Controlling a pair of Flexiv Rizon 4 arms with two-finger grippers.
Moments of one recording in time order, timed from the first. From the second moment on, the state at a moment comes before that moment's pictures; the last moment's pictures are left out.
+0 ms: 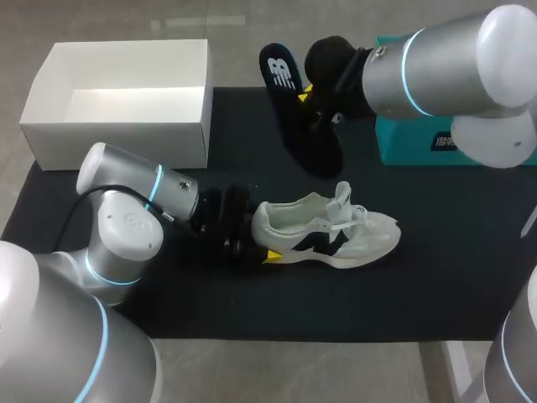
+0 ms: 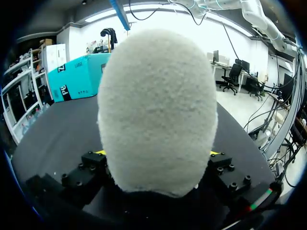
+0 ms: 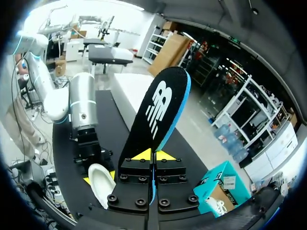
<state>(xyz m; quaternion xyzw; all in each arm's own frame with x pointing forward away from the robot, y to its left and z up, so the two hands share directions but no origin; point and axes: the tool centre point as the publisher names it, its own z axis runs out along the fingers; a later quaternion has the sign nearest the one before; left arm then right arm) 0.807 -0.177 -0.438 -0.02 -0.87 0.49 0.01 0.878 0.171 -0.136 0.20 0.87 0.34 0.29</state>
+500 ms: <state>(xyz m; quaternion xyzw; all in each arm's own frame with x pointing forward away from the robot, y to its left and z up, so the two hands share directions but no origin) 0.807 -0.177 -0.438 -0.02 -0.87 0.49 0.01 0.813 0.191 -0.094 0.35 0.78 0.48 0.22</state>
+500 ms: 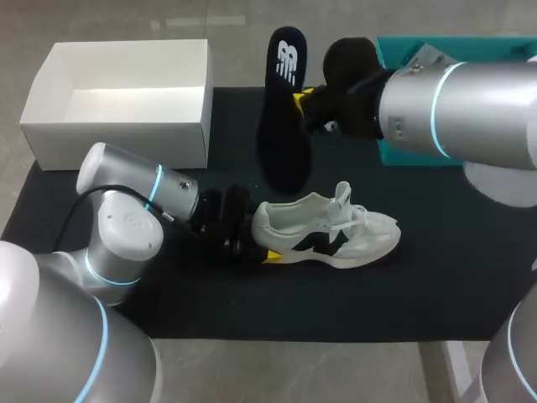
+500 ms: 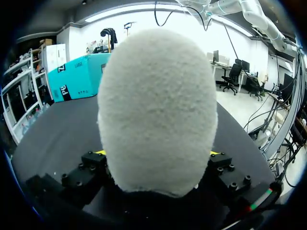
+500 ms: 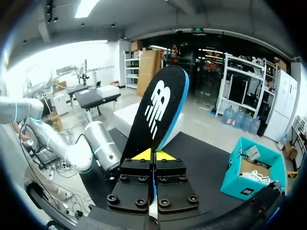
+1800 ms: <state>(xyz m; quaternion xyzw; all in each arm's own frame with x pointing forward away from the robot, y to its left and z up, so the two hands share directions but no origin) 0.807 -0.177 -0.438 -0.02 -0.87 0.49 0.01 0.736 0.163 -0.074 0.36 0.81 0.46 -0.05</state>
